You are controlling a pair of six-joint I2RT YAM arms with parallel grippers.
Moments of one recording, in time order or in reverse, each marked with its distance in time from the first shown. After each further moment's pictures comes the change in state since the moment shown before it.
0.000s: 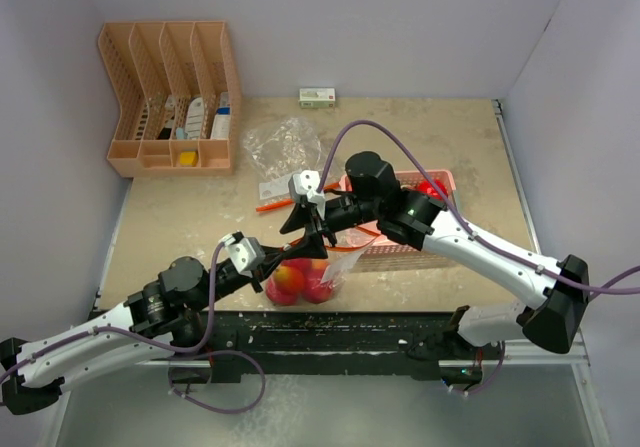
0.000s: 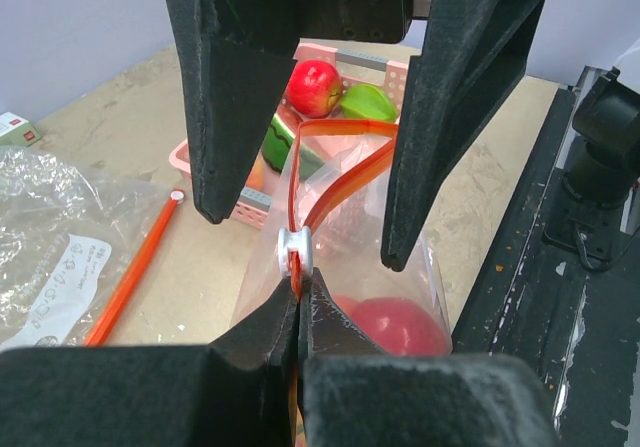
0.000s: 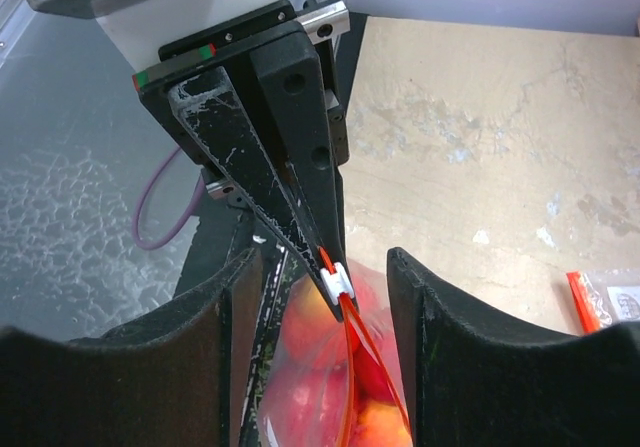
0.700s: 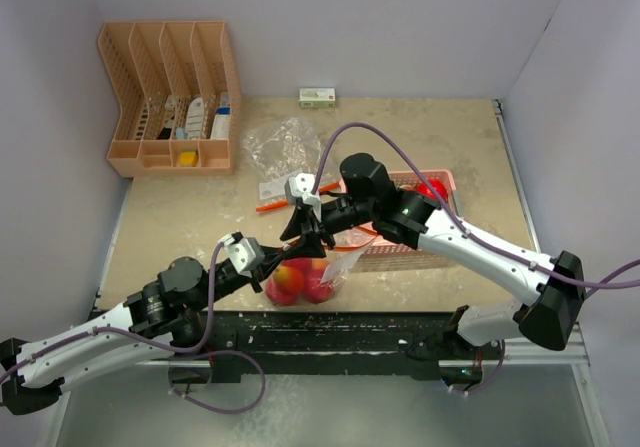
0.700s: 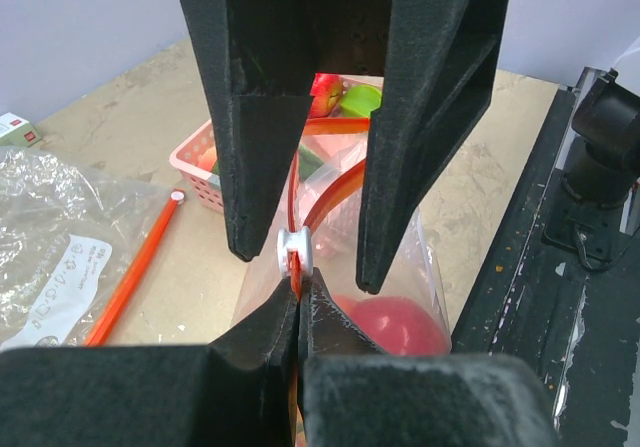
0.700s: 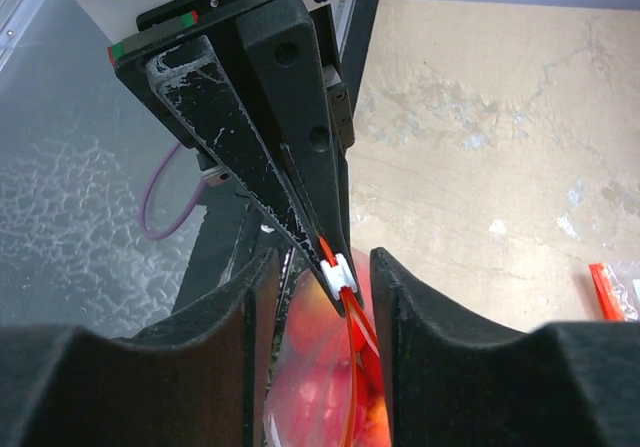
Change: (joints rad) left arm 0.000 -0.004 0.000 -0.002 0.000 0.000; right arm 0.000 0.026 -0.008 -0.016 -0.014 -0.004
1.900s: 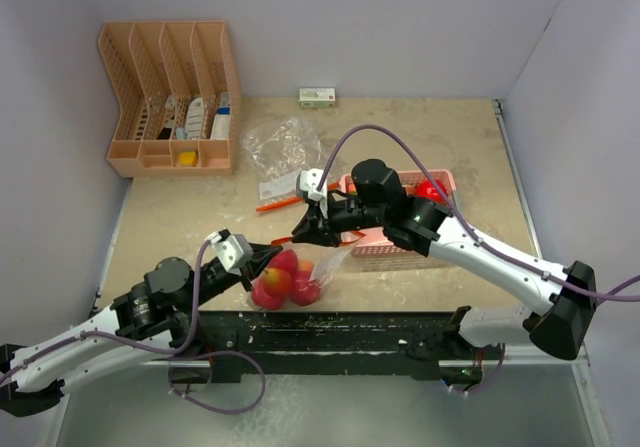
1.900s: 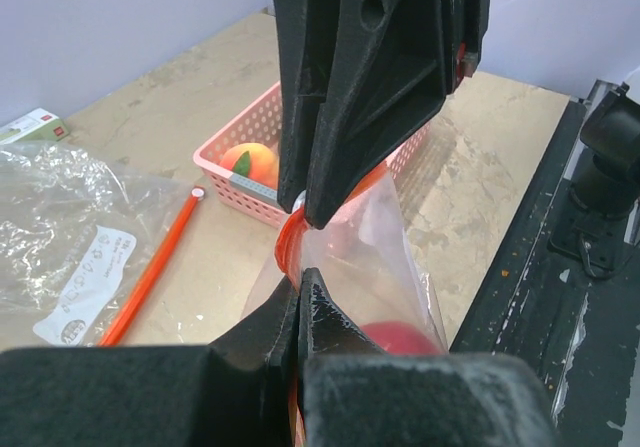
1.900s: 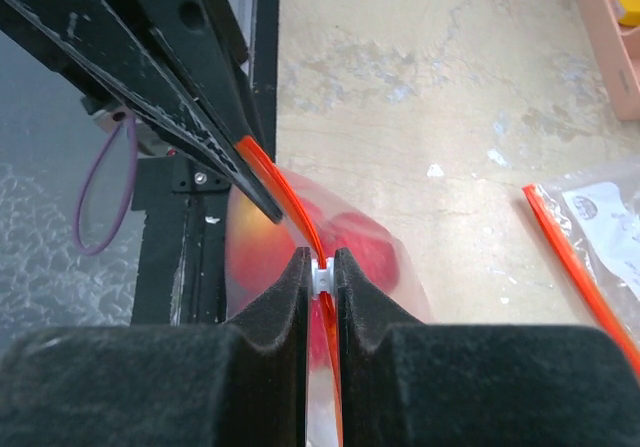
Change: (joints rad) left arm 0.000 -0.051 0.054 -0.102 -0.032 -0.008; right arm -0.013 -0.070 -0.066 0.001 0.204 0.045
